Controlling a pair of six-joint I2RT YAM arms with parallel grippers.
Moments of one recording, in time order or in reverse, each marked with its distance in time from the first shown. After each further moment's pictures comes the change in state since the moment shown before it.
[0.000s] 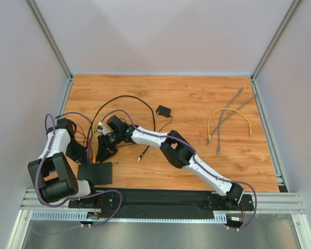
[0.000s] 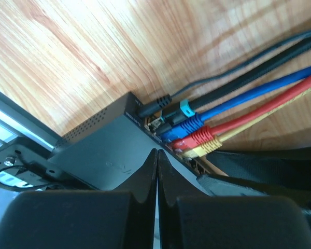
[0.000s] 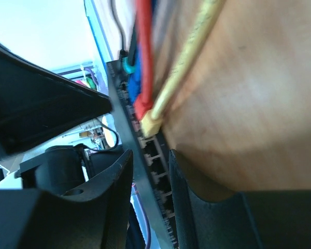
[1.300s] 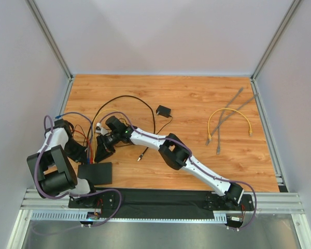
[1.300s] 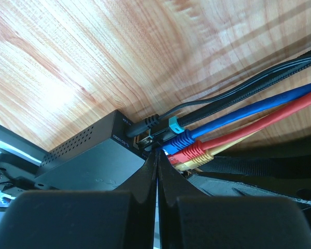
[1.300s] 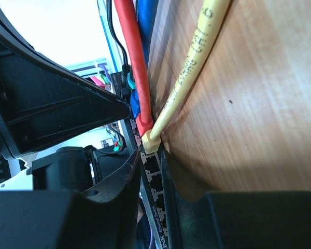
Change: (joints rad) left arm 0.071 0.072 -0.005 0.067 0.079 0.051; right arm 0.002 0.148 0.193 0.021 -0.080 0.087
